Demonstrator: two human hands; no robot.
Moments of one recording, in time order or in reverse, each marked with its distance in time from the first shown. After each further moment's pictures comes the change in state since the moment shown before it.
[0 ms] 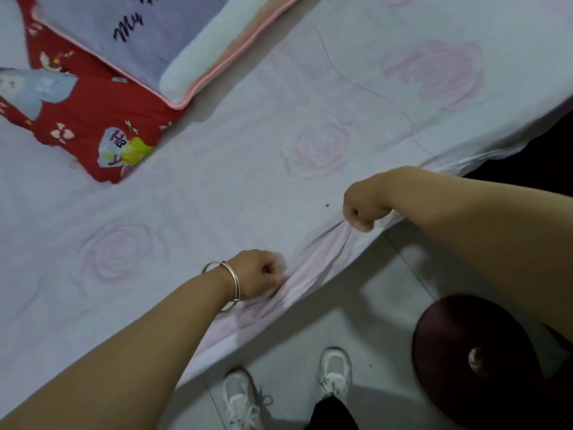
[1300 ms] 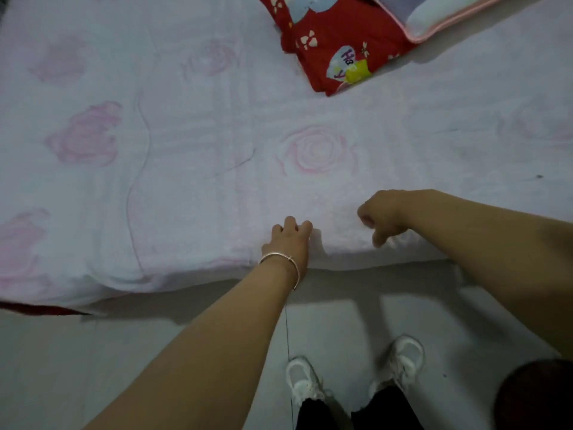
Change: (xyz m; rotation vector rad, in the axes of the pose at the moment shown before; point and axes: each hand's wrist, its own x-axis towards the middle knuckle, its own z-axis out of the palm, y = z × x) left_hand -0.161 -0.155 0.084 0.004 0.343 -0.512; right_hand 0.004 -0.279 0.004 -0.260 0.045 -0.254
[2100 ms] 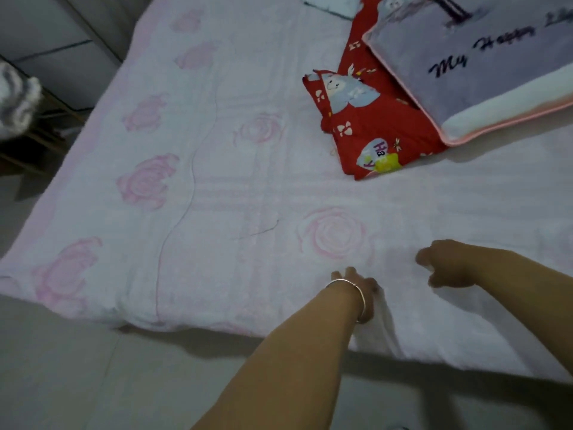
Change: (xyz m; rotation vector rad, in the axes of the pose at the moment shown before) left_hand 0.061 0.098 -0.089 0.015 -0.355 -0.014; right_hand 0.011 0.106 -0.063 -0.006 0.031 0.062
